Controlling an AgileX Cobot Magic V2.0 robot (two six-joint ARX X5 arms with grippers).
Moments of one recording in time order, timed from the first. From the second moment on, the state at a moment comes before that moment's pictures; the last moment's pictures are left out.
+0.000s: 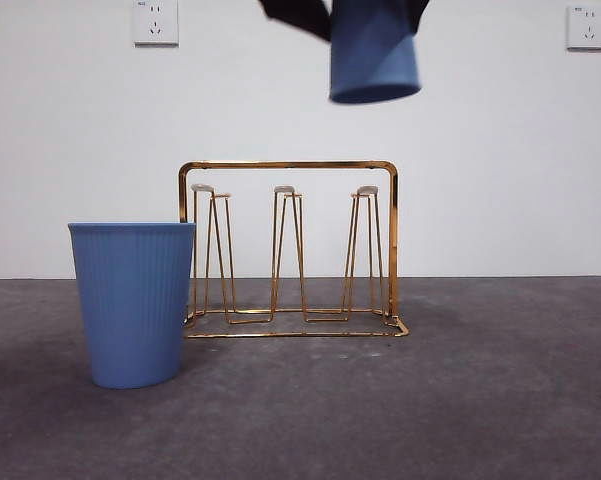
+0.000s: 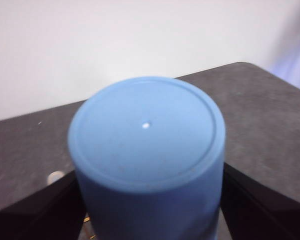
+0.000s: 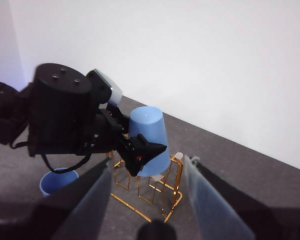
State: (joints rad) left arm -0.95 1.68 1.45 -0.09 -0.57 -0.21; right arm 0.70 0.67 1.42 -0.91 0.10 -0.13
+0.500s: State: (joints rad) left arm -0.93 1.78 1.45 -0.06 -0.58 -0.27; right arm 0.70 0.67 1.42 -0.91 0.10 -0.15
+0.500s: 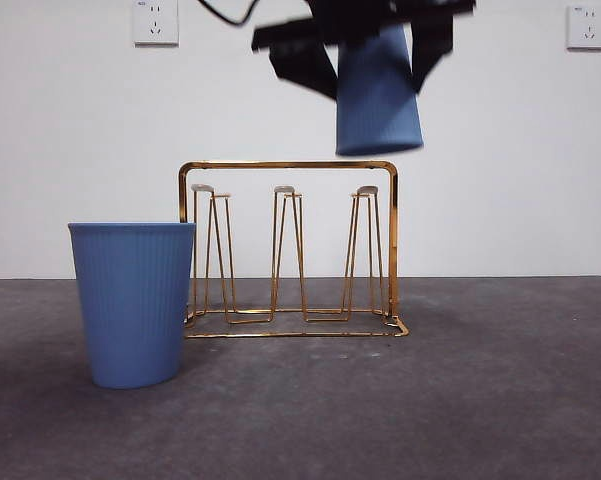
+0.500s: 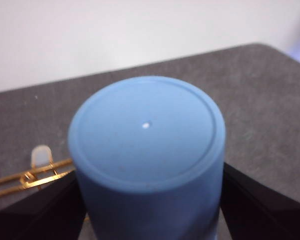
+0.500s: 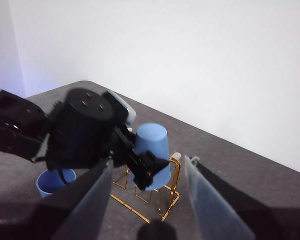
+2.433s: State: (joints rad) left arm -0.90 1.97 1.45 -0.04 -0.62 -0.43; right arm 0.70 0.67 1.42 -0.98 0.10 -0.17
